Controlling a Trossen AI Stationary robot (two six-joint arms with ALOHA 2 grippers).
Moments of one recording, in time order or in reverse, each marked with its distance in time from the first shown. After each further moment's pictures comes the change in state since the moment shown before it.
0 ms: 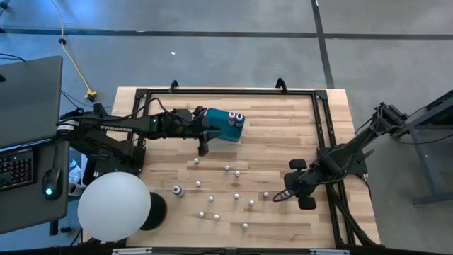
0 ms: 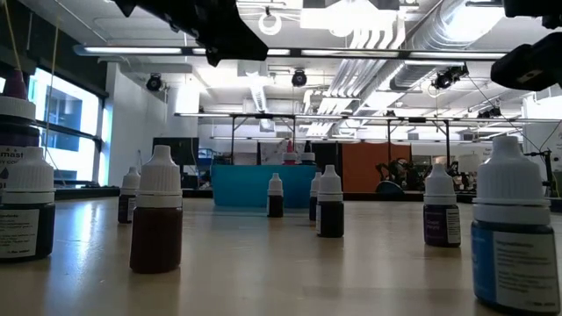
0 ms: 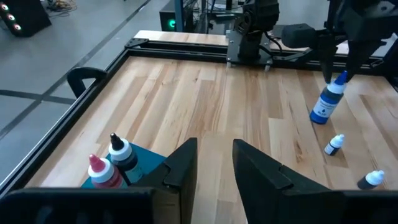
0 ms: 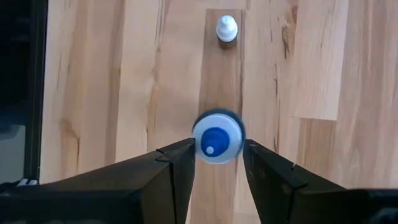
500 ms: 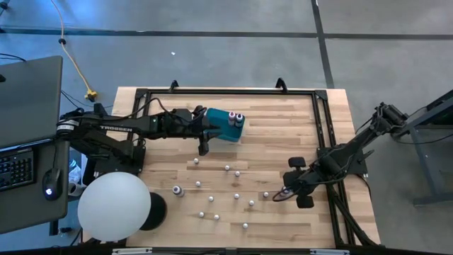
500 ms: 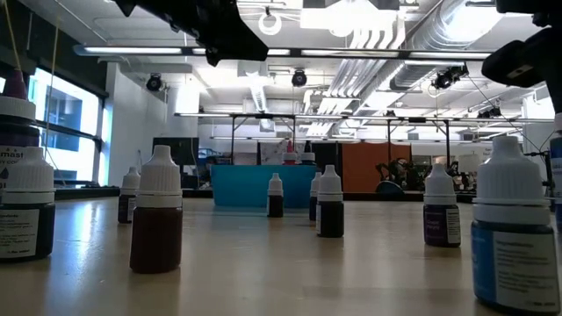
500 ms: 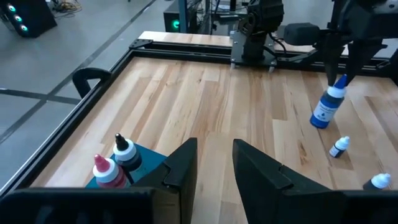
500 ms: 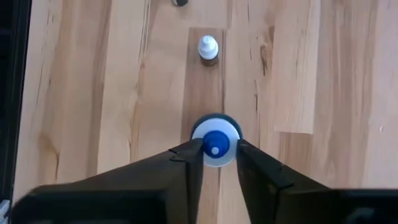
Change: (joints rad) left arm 0.000 0.000 0.001 0.002 -0.016 0.000; right arm 0.000 -0.002 0.000 0.006 0.085 -0.026
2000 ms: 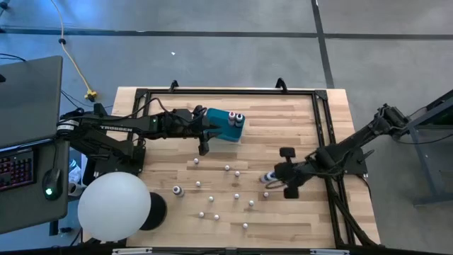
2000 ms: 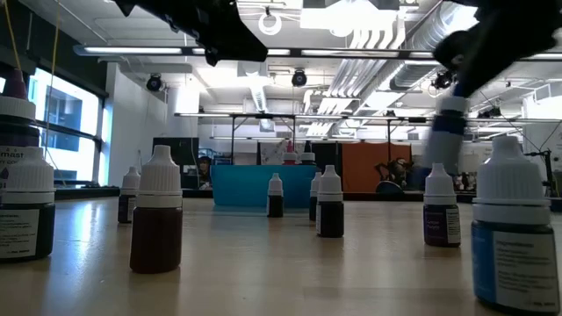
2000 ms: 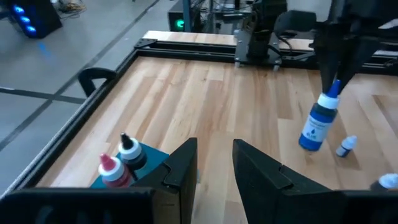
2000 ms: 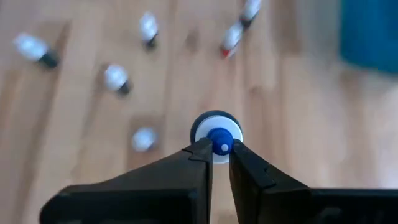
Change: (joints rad) left arm 0.000 0.000 0.000 -0.003 -0.033 0.007; right arm -0.150 0.000 -0.001 0.202 0.219 -0.210
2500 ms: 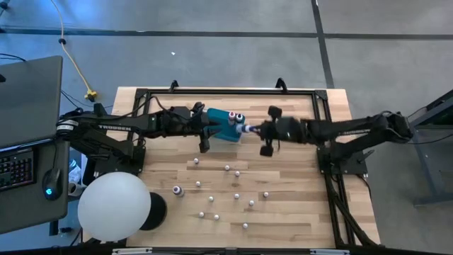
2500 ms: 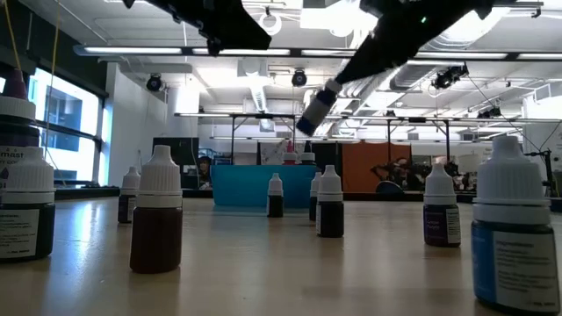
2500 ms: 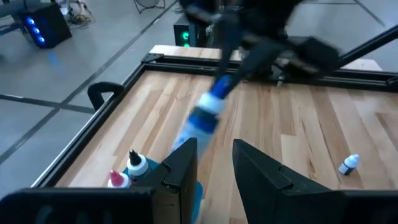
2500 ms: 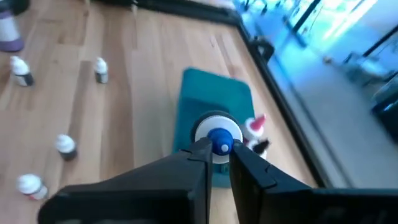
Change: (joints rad) left arm 0.000 -0.007 0.043 -0.002 -0.009 0.000; right arm -0.538 0.014 0.002 0.444 -0.063 -0.500
